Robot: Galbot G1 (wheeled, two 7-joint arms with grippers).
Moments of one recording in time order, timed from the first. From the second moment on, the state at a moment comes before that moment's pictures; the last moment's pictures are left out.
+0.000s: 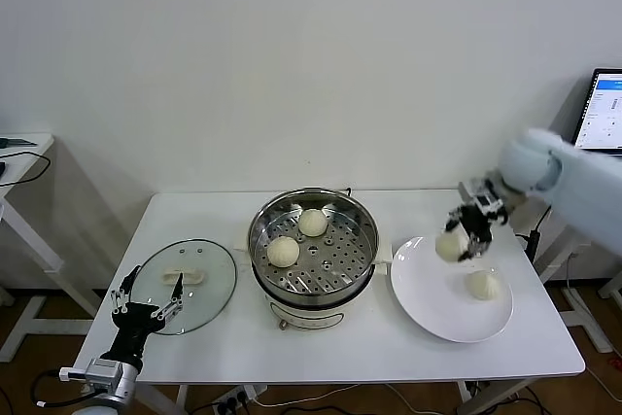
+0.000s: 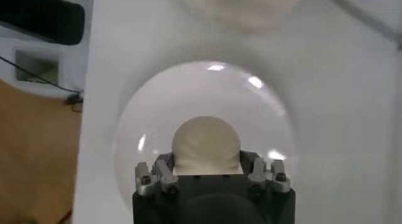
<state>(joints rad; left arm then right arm) 1.59 -1.41 -0.77 -2.03 0.03 0.00 0.15 0.55 0.63 -1.16 1.40 0.12 -0.14 -1.25</state>
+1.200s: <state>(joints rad) 1.56 -1.40 -0.80 -1.99 0.01 0.00 0.17 0.75 1.17 -1.41 1.45 -0.04 0.51 -1.10</state>
